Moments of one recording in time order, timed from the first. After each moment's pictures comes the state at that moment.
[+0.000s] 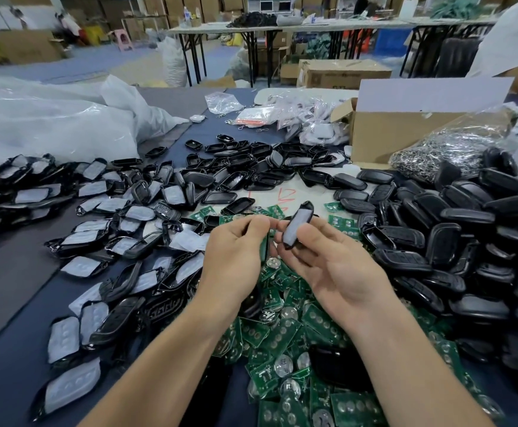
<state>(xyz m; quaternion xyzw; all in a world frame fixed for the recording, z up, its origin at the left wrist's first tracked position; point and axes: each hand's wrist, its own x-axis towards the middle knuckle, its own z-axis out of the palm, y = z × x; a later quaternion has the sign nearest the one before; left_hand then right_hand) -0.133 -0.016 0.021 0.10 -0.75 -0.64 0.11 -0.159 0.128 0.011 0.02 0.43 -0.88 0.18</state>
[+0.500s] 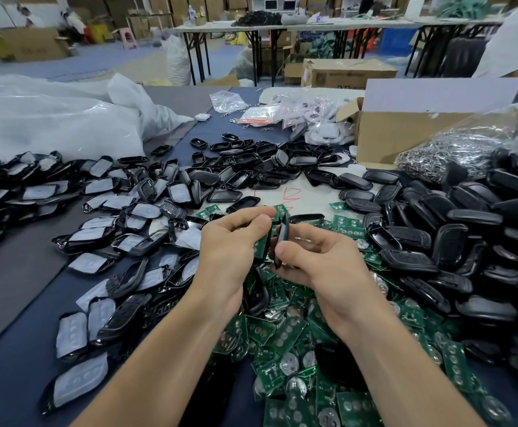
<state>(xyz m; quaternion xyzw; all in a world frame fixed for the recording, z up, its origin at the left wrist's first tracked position) -0.136 -0.021 0.029 0.18 -0.63 -0.75 0.10 -0.148 0.115 0.008 -0.01 0.62 -0.78 0.13</state>
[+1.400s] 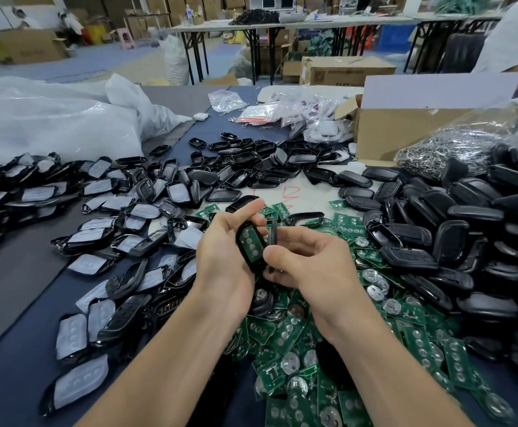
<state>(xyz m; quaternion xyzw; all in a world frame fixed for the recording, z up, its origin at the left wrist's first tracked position) -0.141 -0.019 0.027 0.22 -0.40 -0.89 0.06 -0.140 0.102 0.006 -0.05 0.62 -0.78 0.10</state>
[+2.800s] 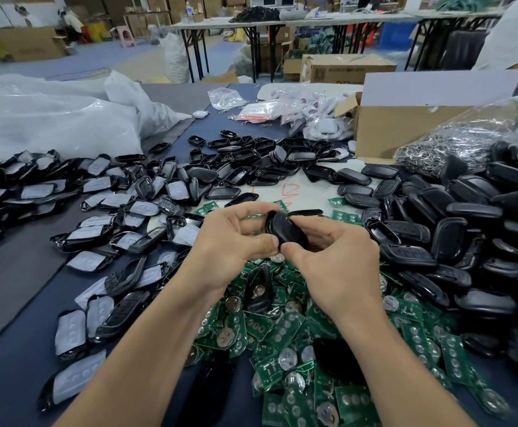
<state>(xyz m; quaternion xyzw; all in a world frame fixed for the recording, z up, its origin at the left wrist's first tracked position) -0.144 -0.047 0.018 0.00 -0.68 -0.73 0.00 -0.146 0.121 0.005 -0.05 0.81 -0.58 -0.10</state>
